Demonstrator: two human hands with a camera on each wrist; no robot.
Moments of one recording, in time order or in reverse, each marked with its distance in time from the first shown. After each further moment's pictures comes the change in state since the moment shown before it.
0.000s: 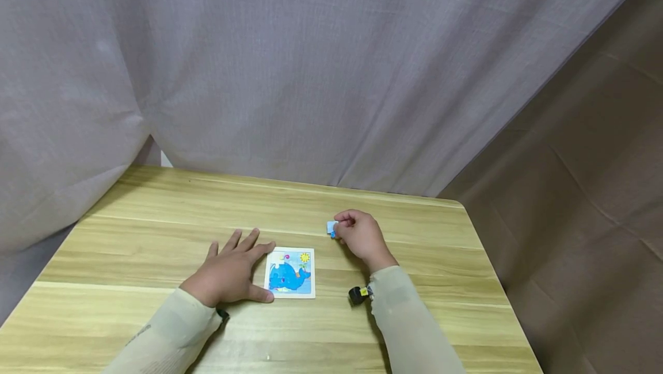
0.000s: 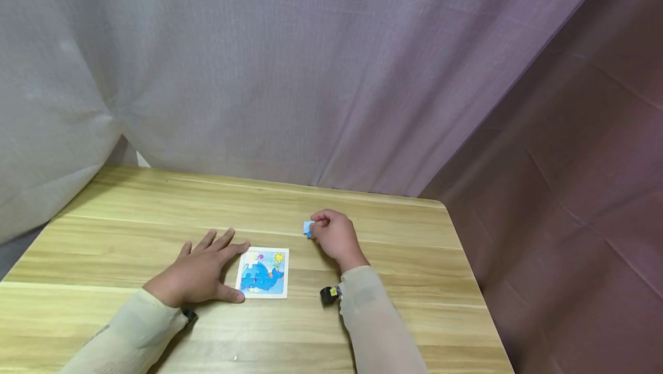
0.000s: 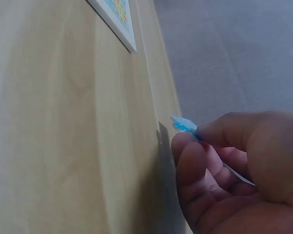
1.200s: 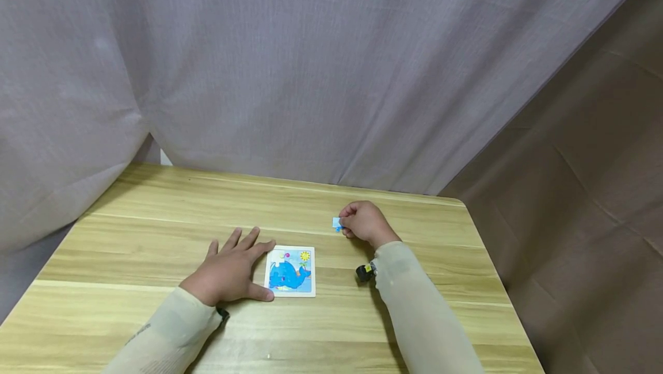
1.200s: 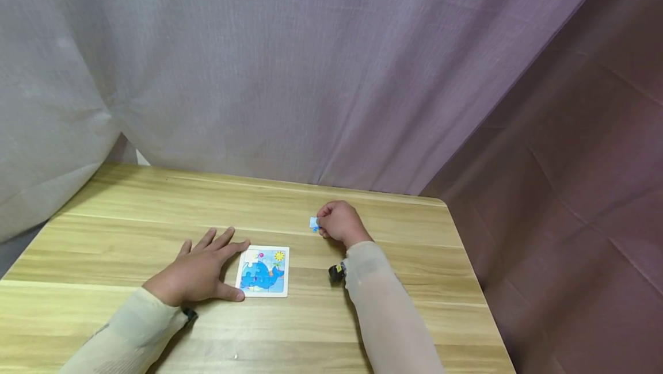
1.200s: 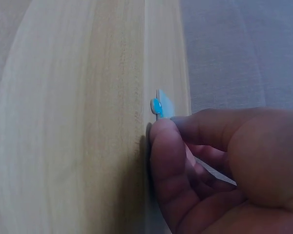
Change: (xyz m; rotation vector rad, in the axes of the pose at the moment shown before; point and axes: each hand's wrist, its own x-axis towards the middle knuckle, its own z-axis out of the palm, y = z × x) left_hand 0.001 0.000 0.001 0.007 0.002 -0.002; right_hand 0.035 -0.006 -0.022 -0.068 -0.175 0.148
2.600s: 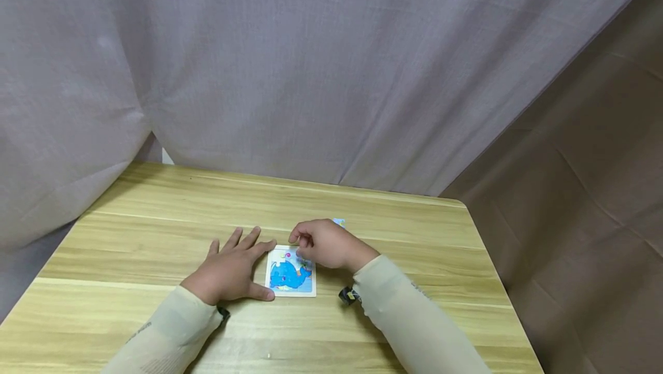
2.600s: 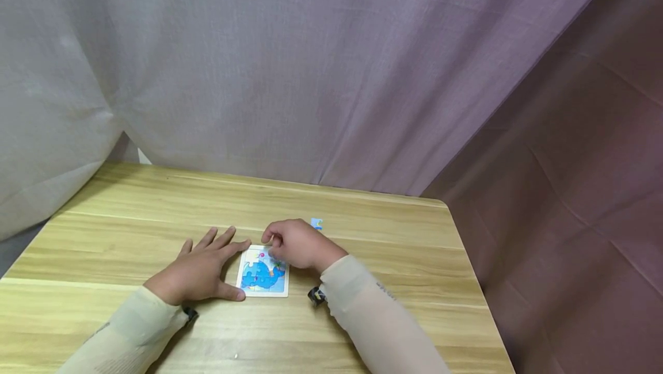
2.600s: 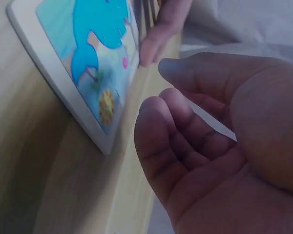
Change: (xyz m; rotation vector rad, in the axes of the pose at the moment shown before) left_hand 0.001 -0.002 0.000 0.017 0.006 0.007; right_hand -0.059 -0.064 0.057 -0.416 -0.330 -0.506
